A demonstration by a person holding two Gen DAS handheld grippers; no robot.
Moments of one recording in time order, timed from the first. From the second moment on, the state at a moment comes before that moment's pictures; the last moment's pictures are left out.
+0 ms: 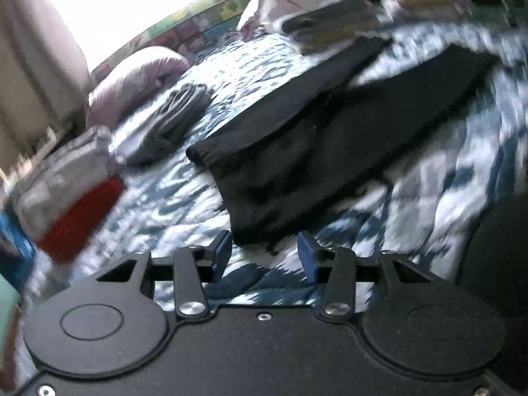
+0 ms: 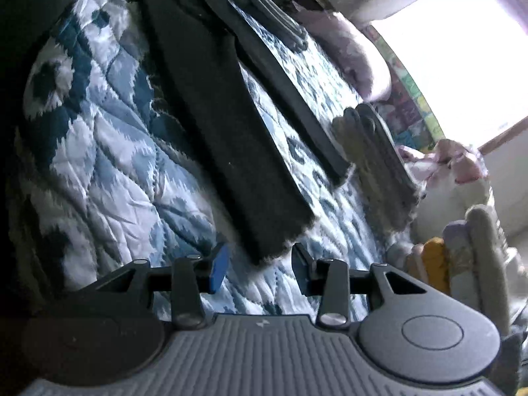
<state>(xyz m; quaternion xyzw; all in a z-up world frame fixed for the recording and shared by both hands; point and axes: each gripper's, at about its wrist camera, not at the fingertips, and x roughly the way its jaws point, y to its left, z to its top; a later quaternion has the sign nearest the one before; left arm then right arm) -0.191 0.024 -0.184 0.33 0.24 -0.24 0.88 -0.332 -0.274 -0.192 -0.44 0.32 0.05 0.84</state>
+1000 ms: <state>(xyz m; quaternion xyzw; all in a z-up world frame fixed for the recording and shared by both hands) -0.115 0.009 -0.132 0.30 0.22 -0.28 0.89 -0.248 -0.315 -0.124 -0.37 0.32 0.04 0.87</state>
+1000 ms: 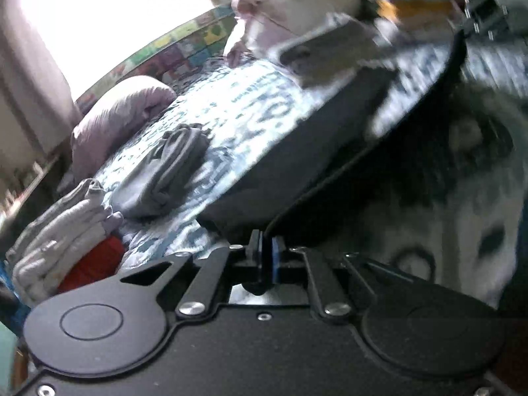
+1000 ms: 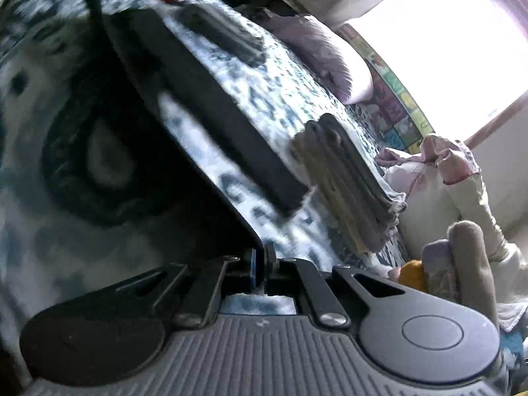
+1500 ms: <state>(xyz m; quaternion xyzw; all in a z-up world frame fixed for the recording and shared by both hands) -0.013 -0.005 -0.108 0.18 0.32 -0.27 0.89 -0.088 -0.371 -0.095 -0.27 0.40 0.07 0.87</state>
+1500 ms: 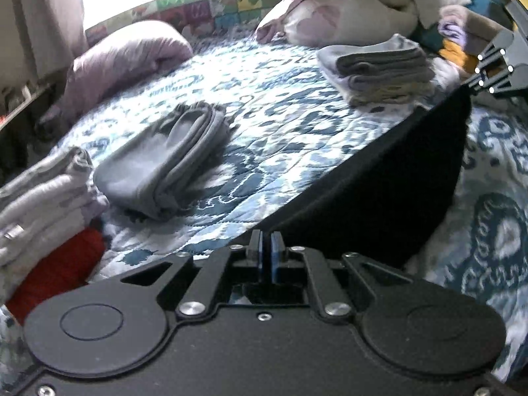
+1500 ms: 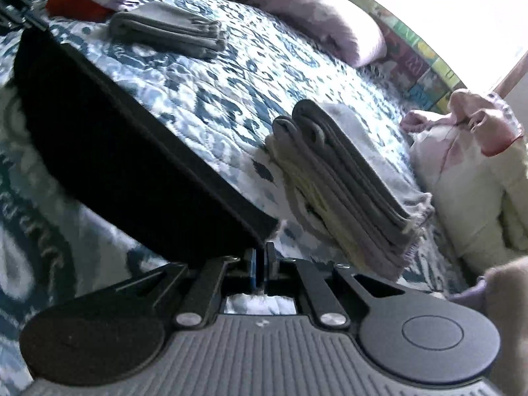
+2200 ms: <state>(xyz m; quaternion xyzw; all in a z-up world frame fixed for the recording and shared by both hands) 0.061 0.005 -0.135 0.07 0.38 -0.25 0.89 0.009 -0.409 -0.150 -0.12 0.48 0.06 0.87</state>
